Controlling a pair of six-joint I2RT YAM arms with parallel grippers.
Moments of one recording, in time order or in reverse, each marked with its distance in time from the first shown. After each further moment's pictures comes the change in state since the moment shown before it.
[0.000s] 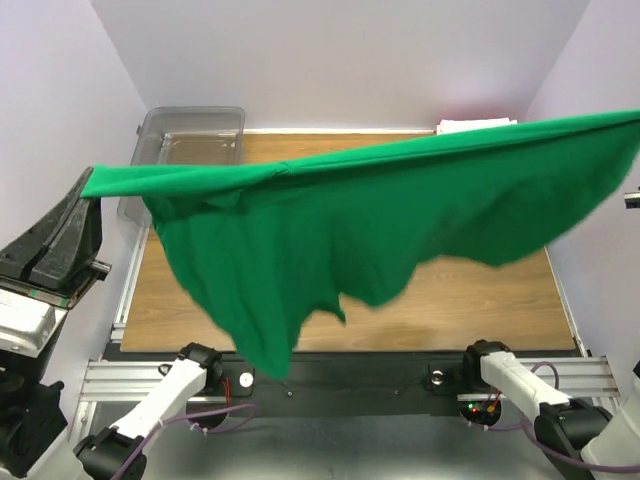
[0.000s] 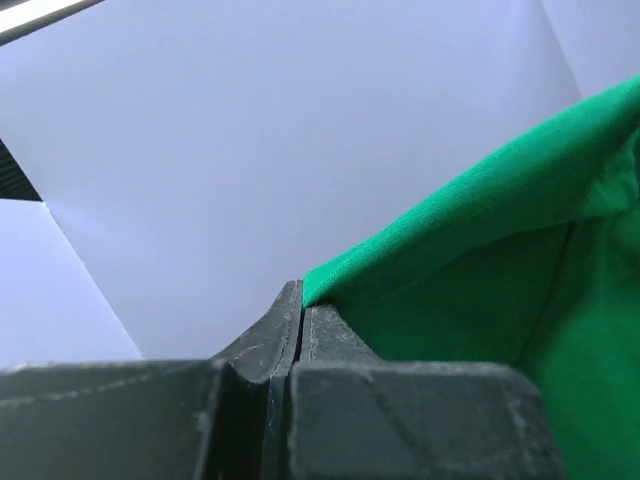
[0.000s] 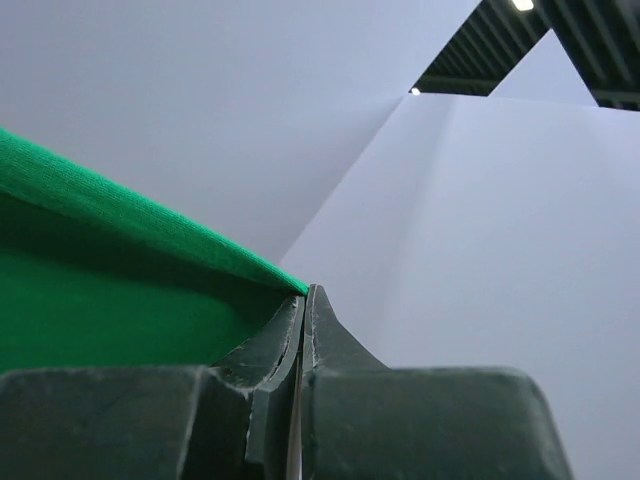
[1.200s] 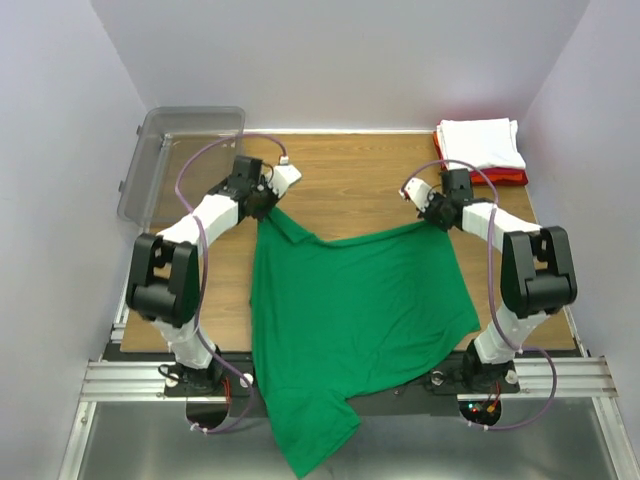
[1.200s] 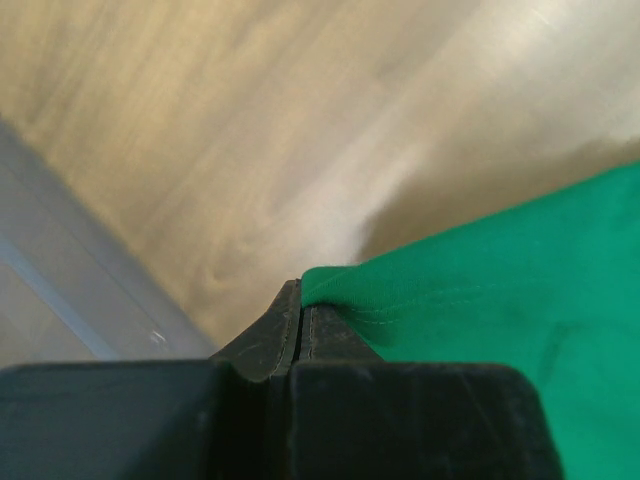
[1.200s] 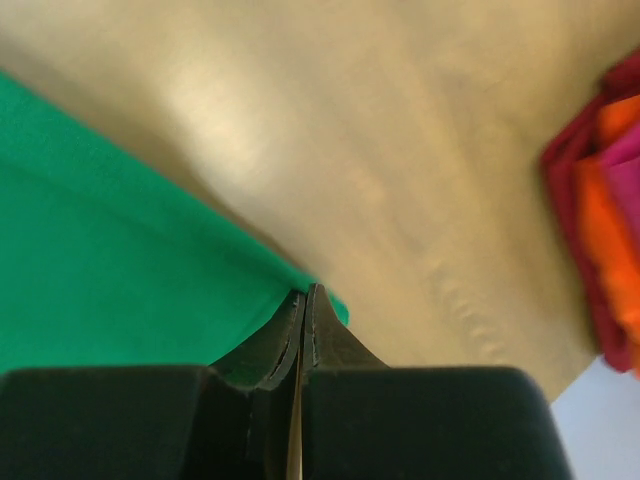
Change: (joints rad) left arm 0.045 0.897 -0.746 0.157 -0.101 0.151; right arm -0.006 0.729 -1.106 0.372 -0.185 -0.117
